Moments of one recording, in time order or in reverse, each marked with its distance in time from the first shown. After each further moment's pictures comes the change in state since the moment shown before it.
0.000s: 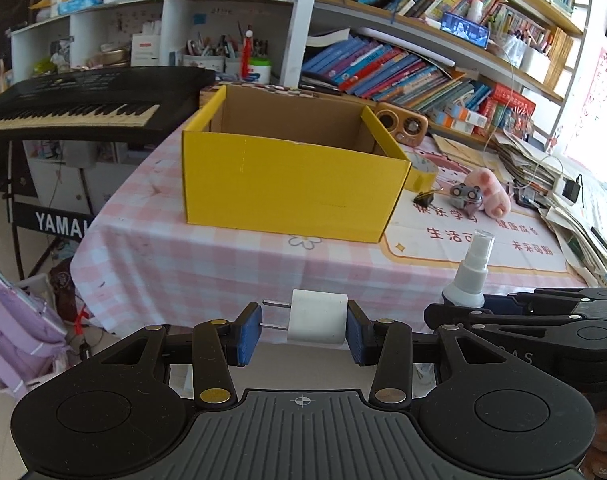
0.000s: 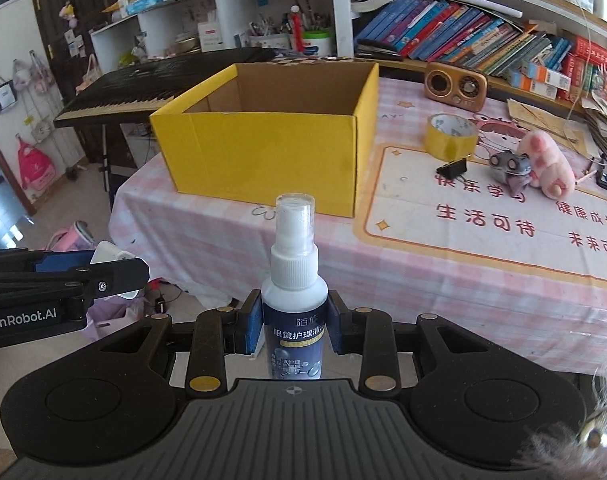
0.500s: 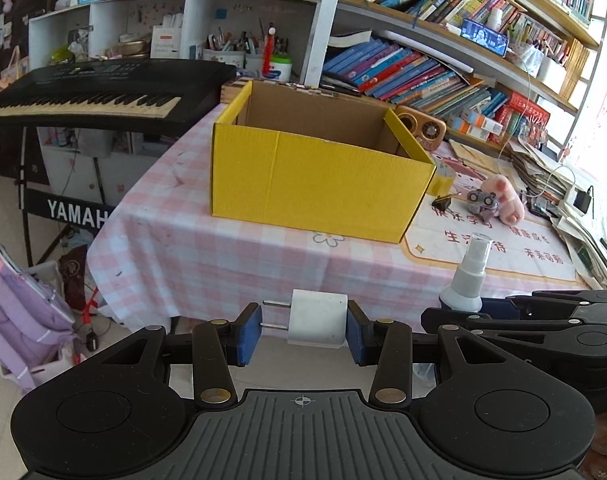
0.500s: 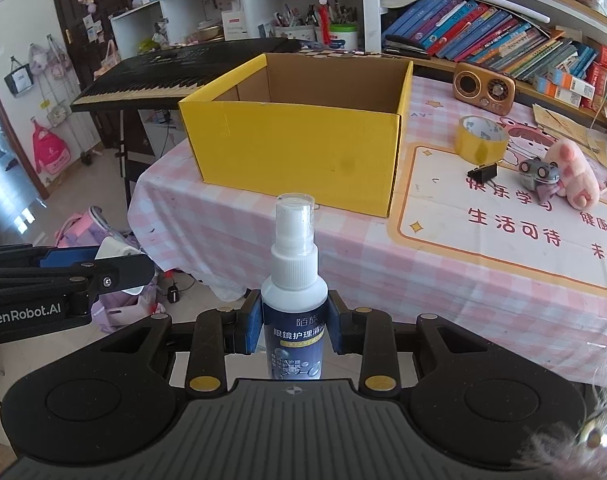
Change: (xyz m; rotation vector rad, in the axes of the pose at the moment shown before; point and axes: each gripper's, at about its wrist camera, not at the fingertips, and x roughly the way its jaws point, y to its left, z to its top) left arm -0.002 0.018 -0.002 -0.041 0.006 0.021; right arm 0.009 0.019 0.004 -0.044 0.024 0.034
